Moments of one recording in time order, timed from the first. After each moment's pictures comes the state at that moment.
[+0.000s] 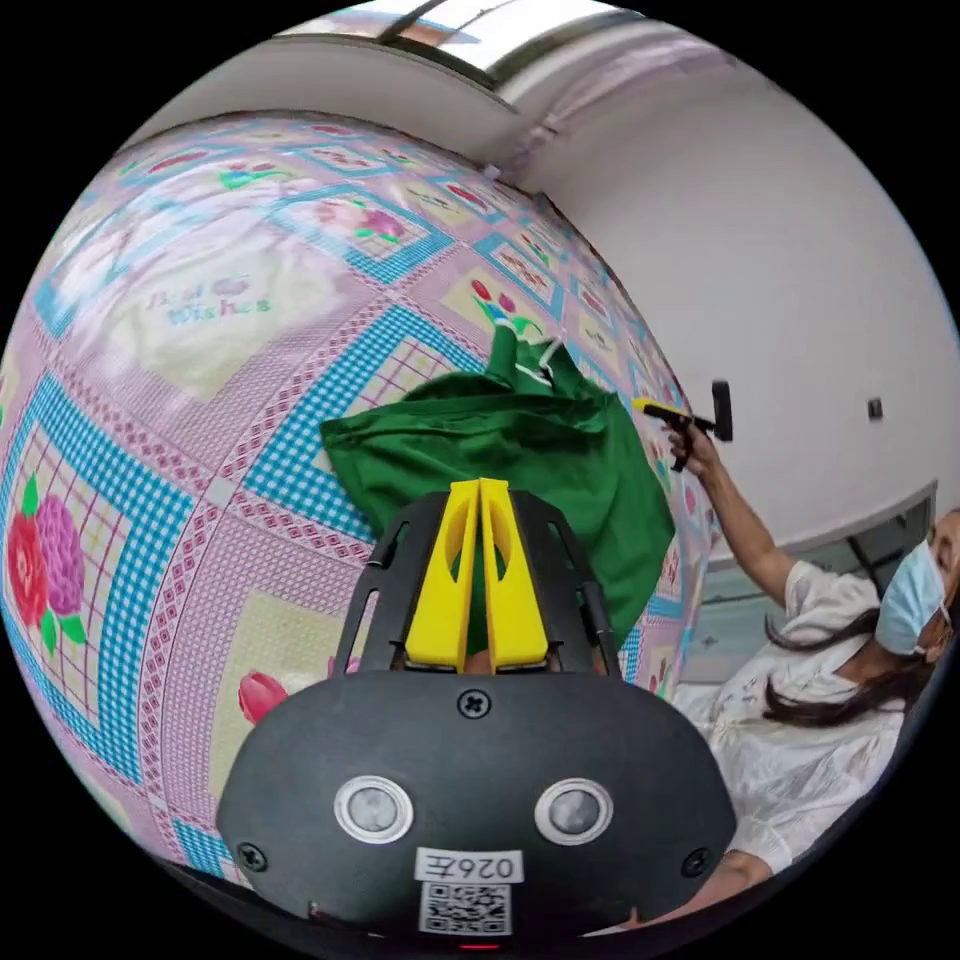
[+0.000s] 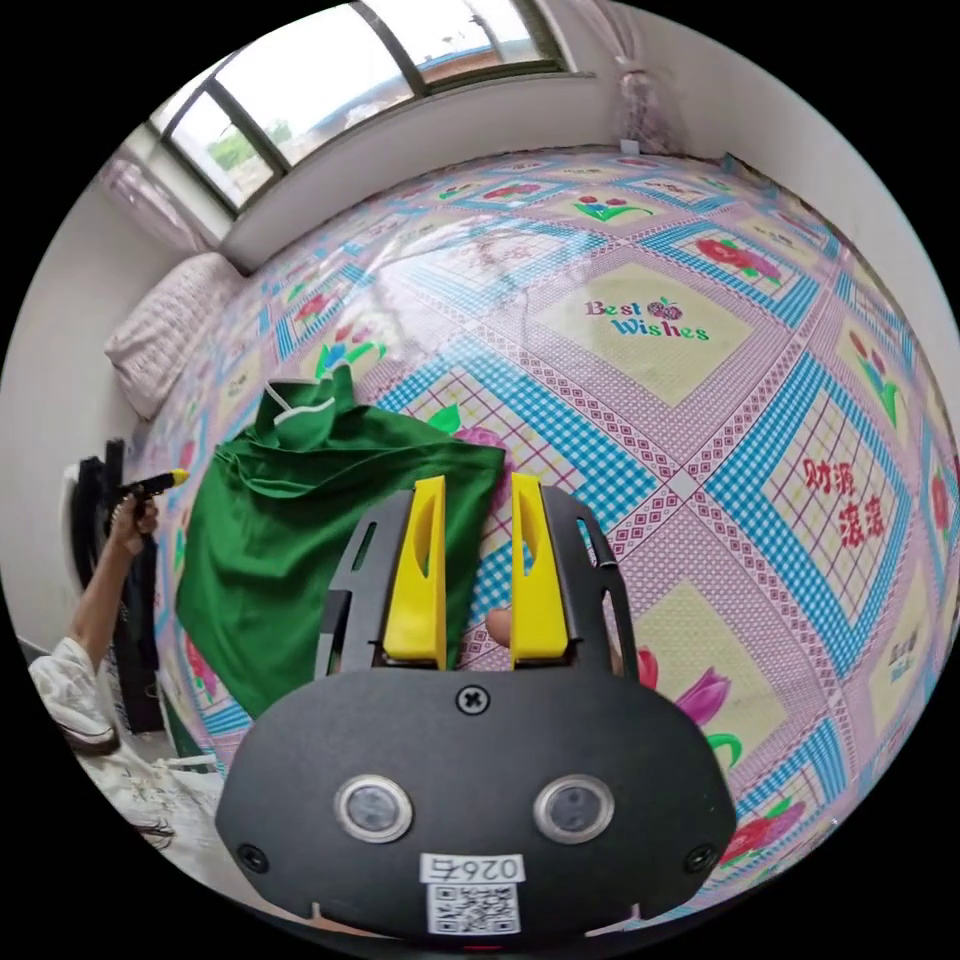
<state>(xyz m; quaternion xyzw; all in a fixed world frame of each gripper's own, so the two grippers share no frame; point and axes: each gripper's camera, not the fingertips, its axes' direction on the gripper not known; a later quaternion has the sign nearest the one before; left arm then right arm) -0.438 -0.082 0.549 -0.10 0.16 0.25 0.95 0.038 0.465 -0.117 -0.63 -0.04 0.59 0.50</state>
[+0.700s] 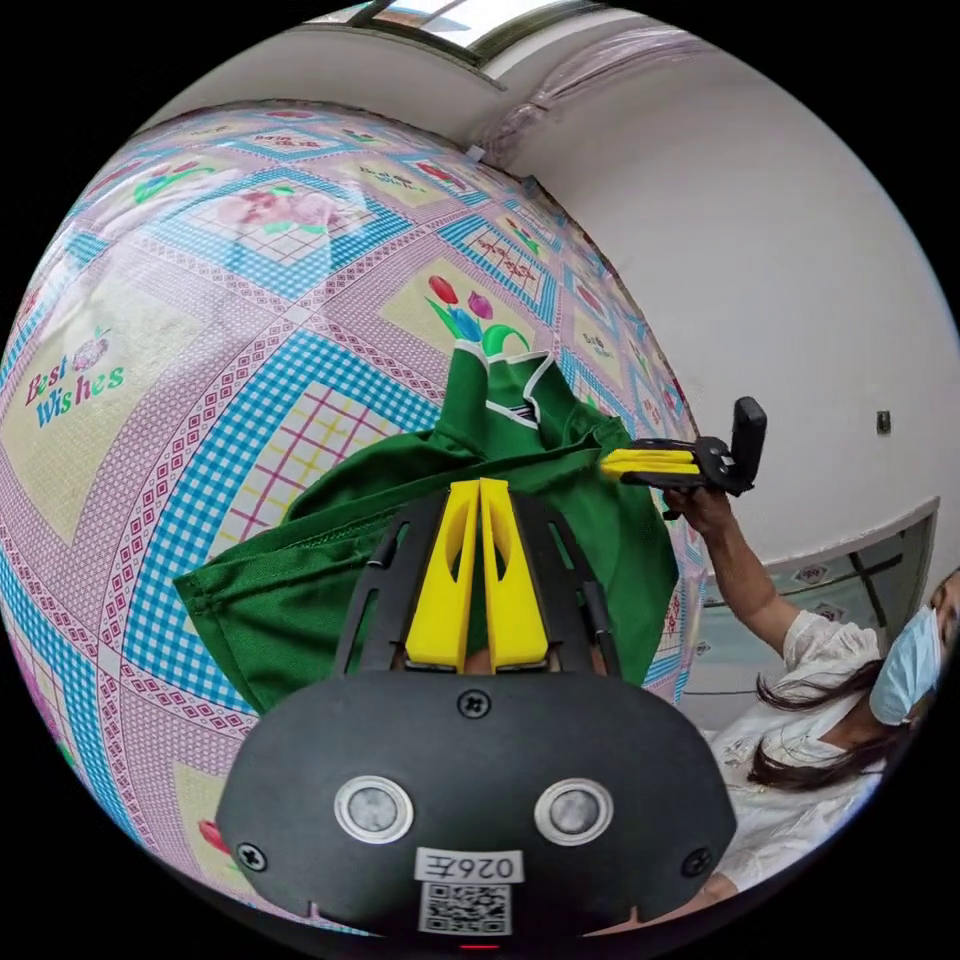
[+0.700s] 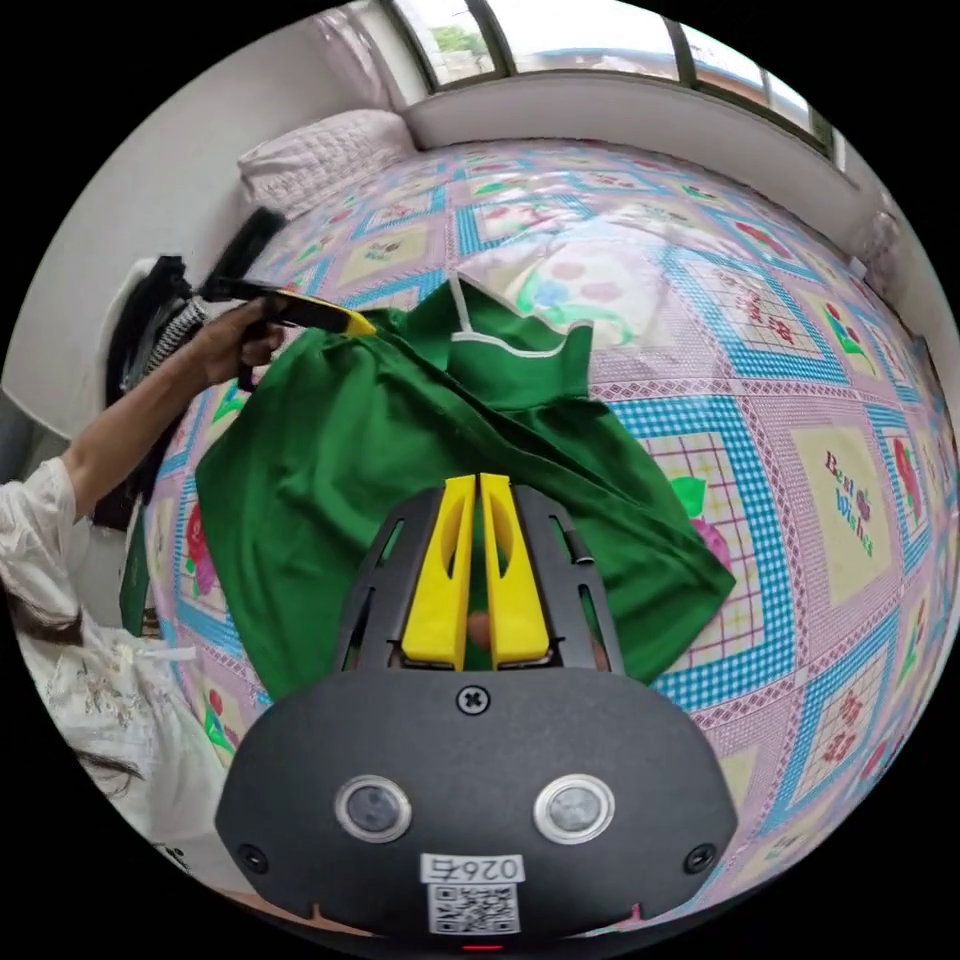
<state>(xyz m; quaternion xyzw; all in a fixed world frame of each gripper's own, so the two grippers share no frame) -0.299 -0.115 0.655 -0.11 0.18 0.24 0.95 -0.102 0.413 0.030 -0.62 -0.25 0.47 0.58</state>
